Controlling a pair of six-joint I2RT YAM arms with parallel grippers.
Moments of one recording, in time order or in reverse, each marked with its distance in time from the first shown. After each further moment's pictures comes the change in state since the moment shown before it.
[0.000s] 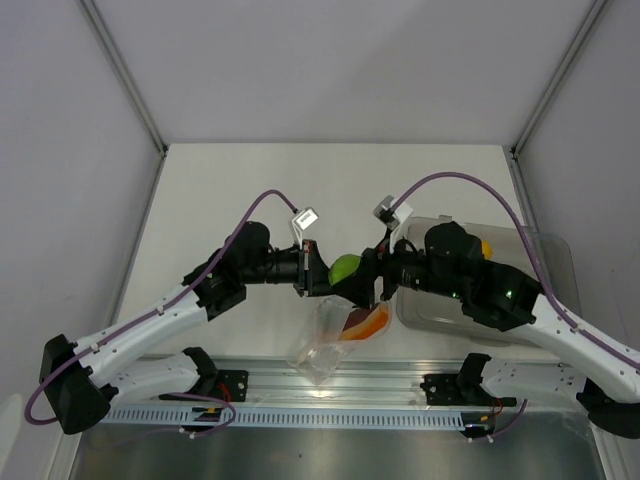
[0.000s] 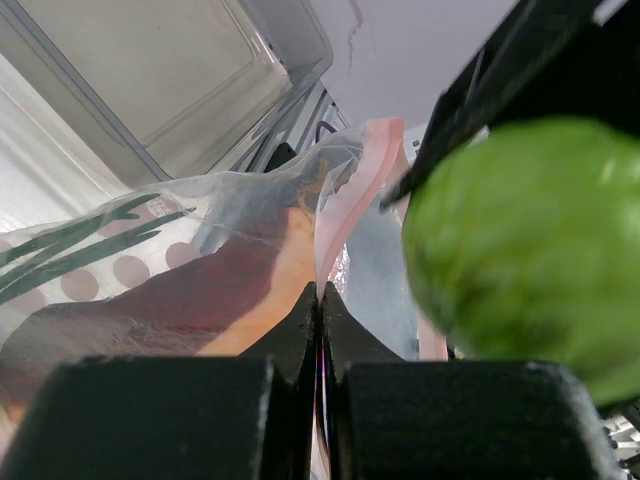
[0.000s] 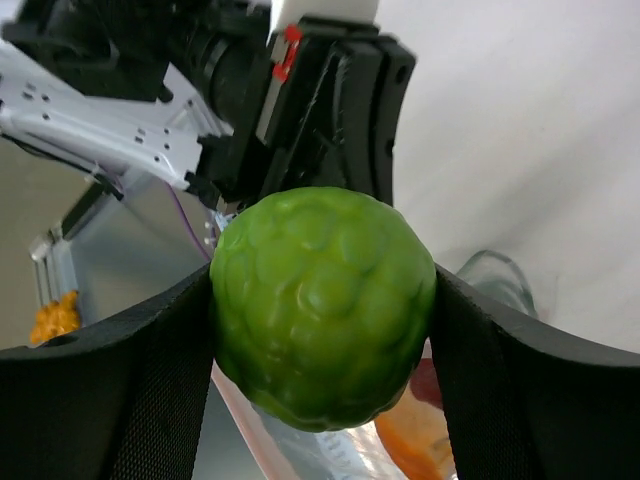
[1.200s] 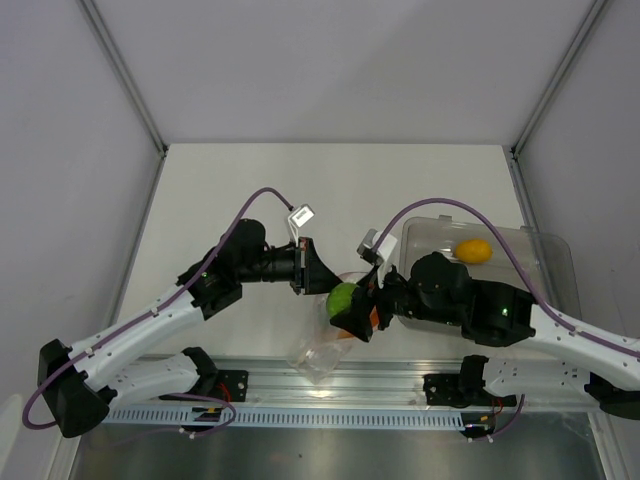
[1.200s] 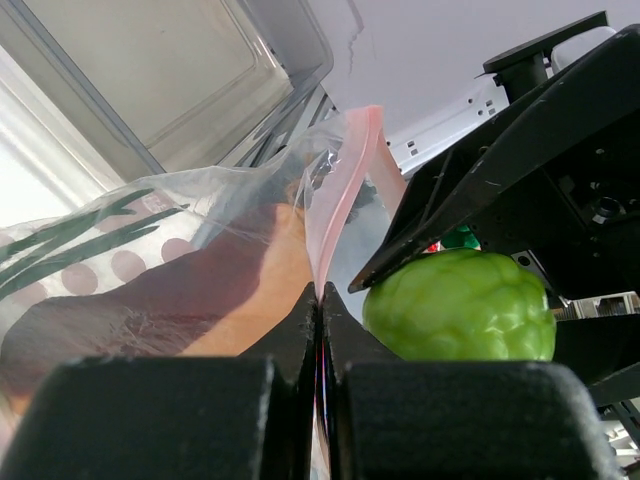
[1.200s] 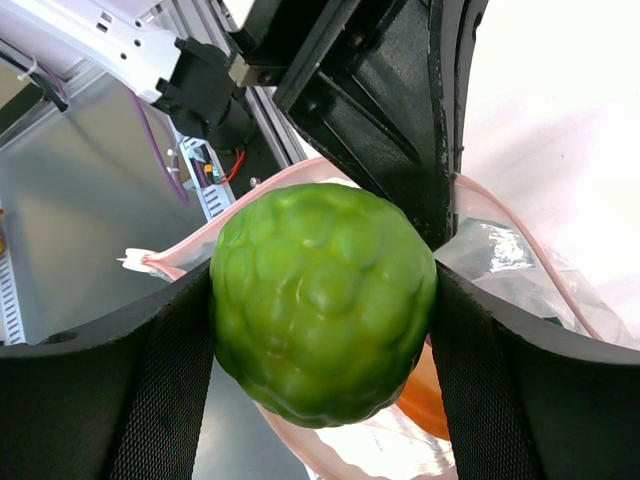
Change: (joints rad) left arm 0.016 -0.019 0.027 -0.051 0.001 0.002; right arm 0.253 -0.024 -0.070 -0.032 0.182 -0.116
